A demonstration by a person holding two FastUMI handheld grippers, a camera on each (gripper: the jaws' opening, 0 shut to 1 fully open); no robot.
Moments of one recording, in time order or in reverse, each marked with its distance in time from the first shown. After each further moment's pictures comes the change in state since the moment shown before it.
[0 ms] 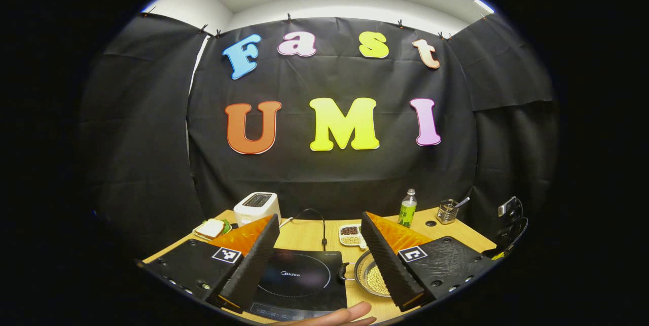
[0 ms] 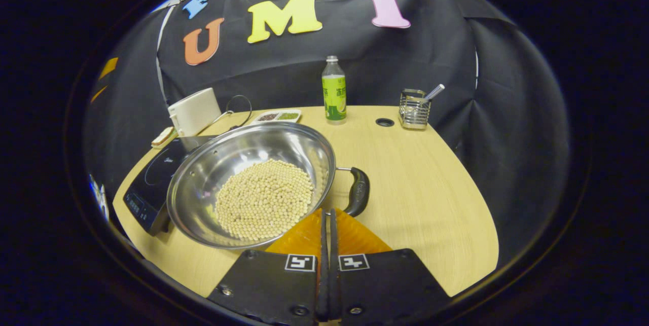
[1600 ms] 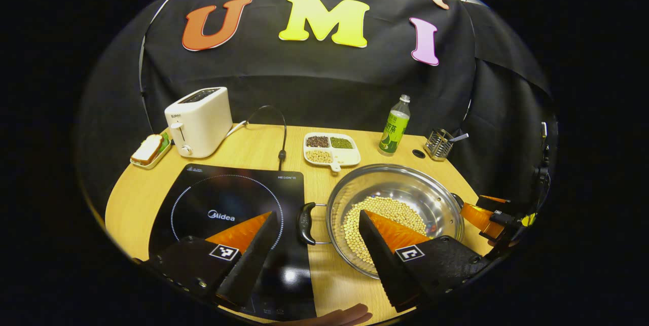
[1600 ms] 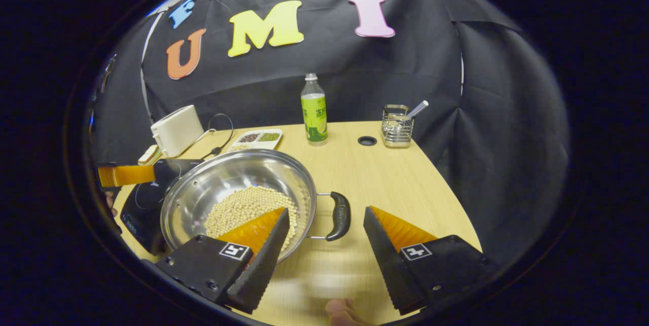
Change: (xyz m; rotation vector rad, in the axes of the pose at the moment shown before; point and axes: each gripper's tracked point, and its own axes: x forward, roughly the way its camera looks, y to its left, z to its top) left arm 0.068 -0.068 -0.194 -0.093 0.553 -0.183; right arm 0.012 -0.025 0.043 0.044 -0.052 -0.078
